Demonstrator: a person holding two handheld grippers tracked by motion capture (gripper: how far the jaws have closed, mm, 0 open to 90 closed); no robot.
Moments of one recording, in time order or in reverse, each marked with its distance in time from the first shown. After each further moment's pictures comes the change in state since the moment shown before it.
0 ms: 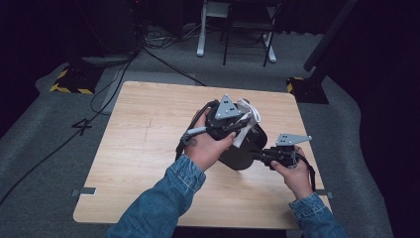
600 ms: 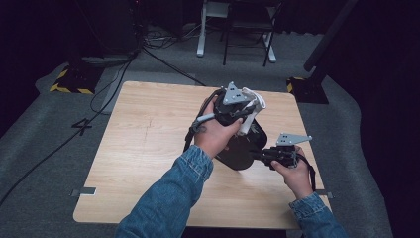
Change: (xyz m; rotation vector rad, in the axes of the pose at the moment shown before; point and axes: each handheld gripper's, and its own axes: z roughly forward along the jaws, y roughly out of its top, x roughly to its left) left arm 0.020 0.011 0.030 -0.043 0.014 -0.031; right arm -0.002 -0.001 0.000 -0.007 0.006 0.001
